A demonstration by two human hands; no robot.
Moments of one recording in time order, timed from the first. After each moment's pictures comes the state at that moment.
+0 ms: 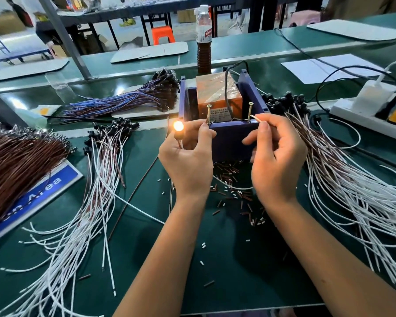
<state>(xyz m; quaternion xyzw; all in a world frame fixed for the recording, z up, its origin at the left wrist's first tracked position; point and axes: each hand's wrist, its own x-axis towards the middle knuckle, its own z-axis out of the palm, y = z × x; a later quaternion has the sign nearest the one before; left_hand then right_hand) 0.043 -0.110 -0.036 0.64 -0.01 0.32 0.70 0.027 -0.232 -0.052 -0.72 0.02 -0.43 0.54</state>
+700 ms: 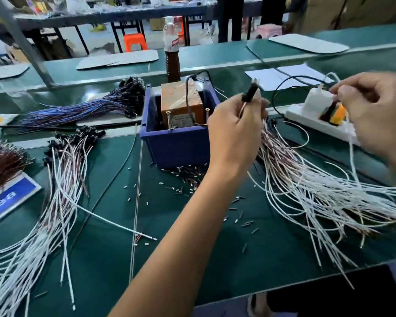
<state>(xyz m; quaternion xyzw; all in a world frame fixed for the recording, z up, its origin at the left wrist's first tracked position) 0.022 -0.212 0.027 0.70 -0.14 0.10 0.70 -0.025 -0.419 0.052 -0.89 0.12 -0.33 0.30</state>
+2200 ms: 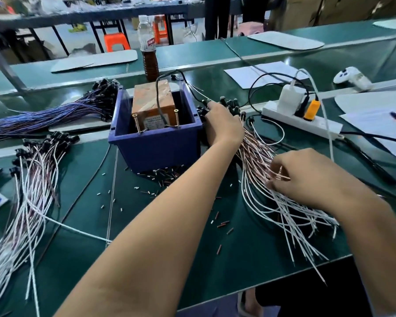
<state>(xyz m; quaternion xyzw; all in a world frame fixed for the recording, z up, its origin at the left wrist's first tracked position) 0.110 -0.297 -0.017 0.87 0.00 0.05 0.49 -0.058 -0.388 0.007 -0.99 0.09 0.05 0.06</state>
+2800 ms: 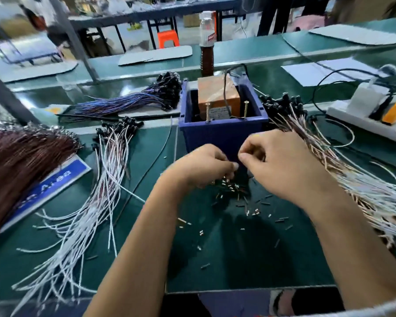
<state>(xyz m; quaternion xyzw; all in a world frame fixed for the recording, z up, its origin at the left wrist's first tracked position) 0.042 -0.095 -0.010 0.90 -0.11 -0.22 0.37 -0.025 -0.259 0.015 -0.95 -0.02 -0.08 0.29</state>
